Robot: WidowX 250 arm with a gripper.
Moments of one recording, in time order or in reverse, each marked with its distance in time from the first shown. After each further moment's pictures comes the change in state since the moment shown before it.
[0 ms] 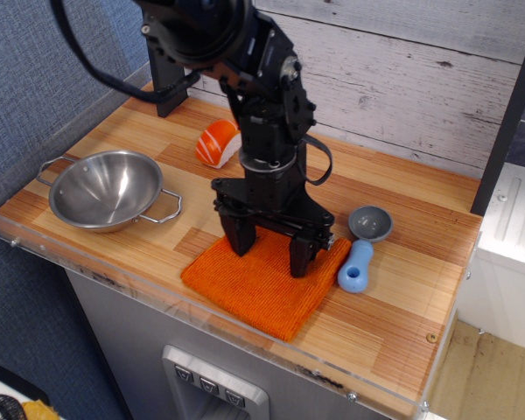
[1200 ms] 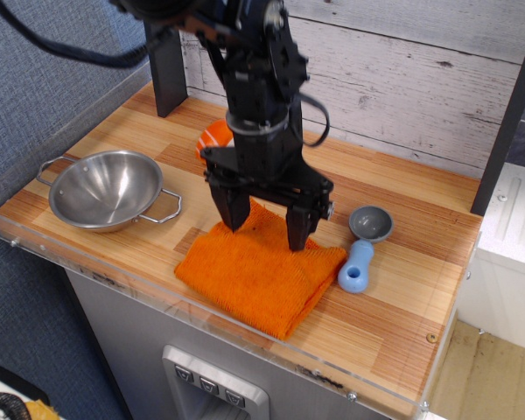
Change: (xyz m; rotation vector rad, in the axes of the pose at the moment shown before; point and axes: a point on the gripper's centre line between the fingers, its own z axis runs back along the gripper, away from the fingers) arm 0.004 -0.002 0.047 -0.013 -0.101 -0.011
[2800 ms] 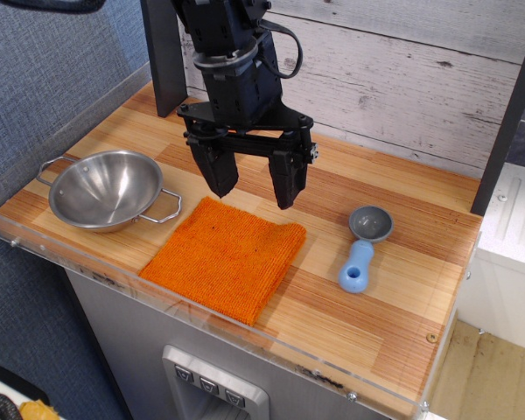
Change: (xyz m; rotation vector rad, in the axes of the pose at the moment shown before) arm 0.003 0.010 0.031 -0.126 0.052 0.025
